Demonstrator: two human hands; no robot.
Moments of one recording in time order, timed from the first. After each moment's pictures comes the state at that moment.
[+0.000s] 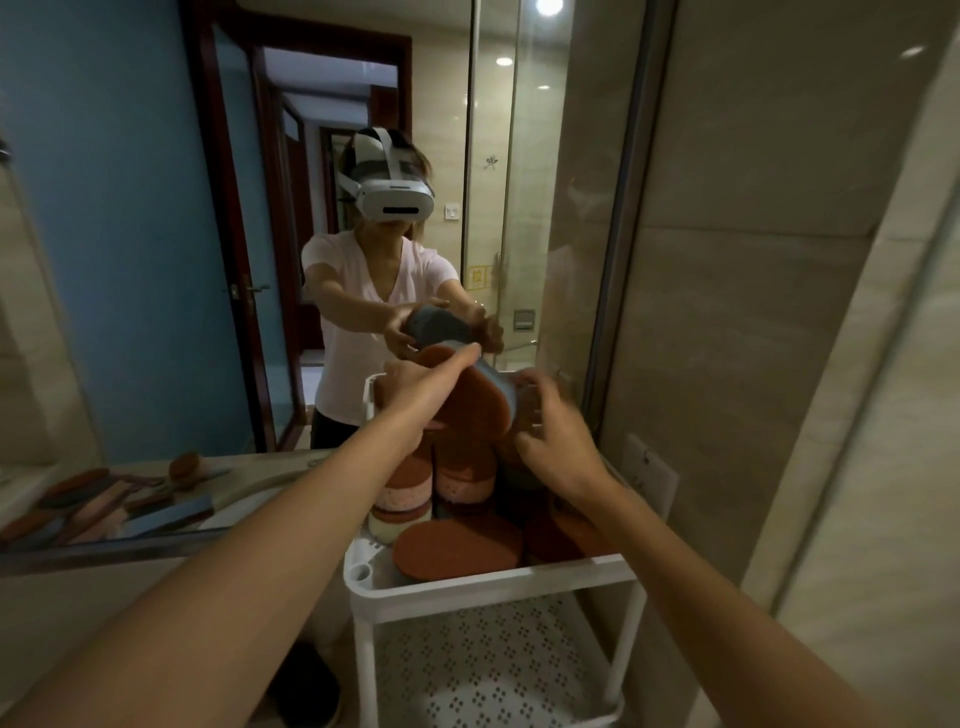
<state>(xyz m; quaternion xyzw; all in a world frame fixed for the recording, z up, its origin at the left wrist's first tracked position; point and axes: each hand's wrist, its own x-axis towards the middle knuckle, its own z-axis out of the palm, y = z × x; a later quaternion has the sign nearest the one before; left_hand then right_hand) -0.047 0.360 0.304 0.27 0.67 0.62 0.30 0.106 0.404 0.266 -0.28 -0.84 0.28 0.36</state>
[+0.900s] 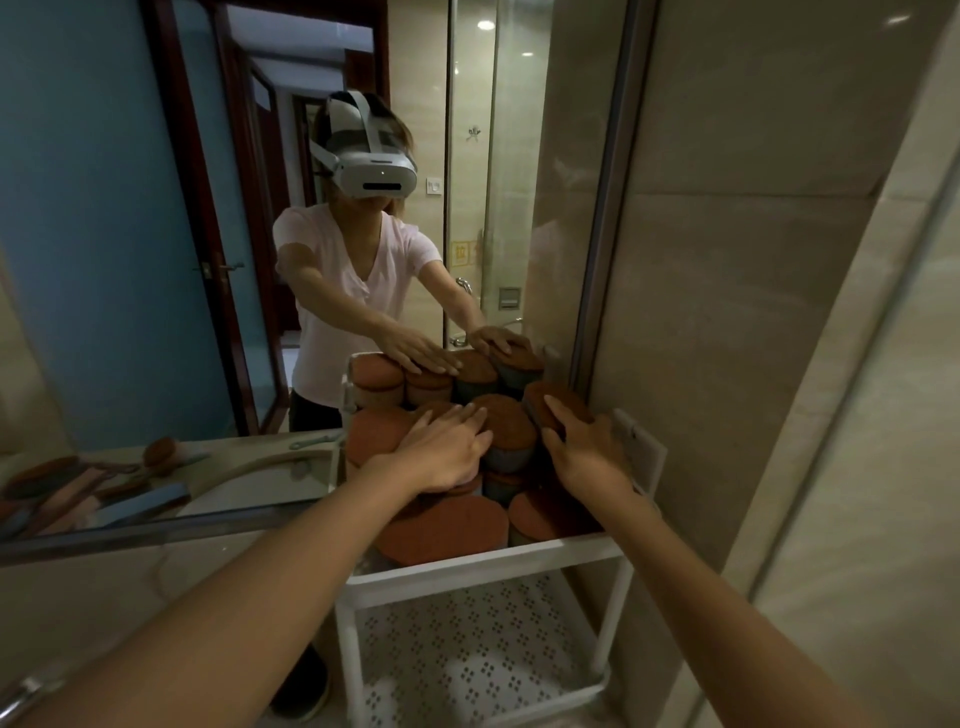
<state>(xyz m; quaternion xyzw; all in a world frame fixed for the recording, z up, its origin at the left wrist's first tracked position) -0.025 0.364 0.244 0.67 0.74 0.04 0.06 0.127 0.434 0.226 -0.53 -0.81 0.15 0.20</state>
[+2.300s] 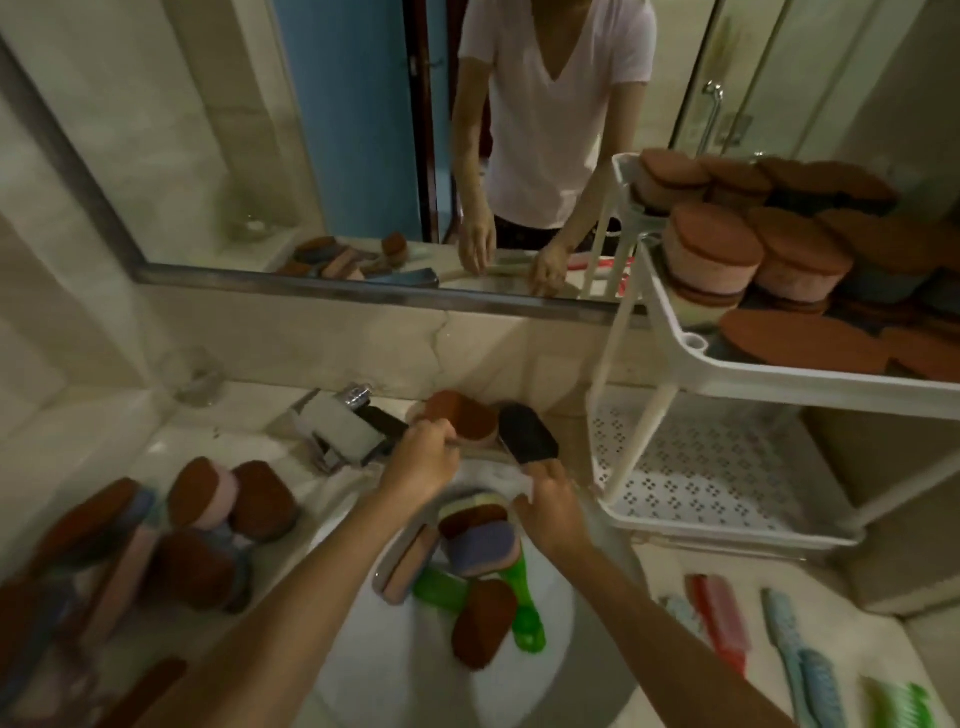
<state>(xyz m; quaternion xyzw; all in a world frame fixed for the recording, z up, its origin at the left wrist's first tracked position) -0.167 0.105 0.061 0.34 0.90 0.20 0.19 -0.042 0.202 -0.009 -0.36 -0.89 0.28 0.05</state>
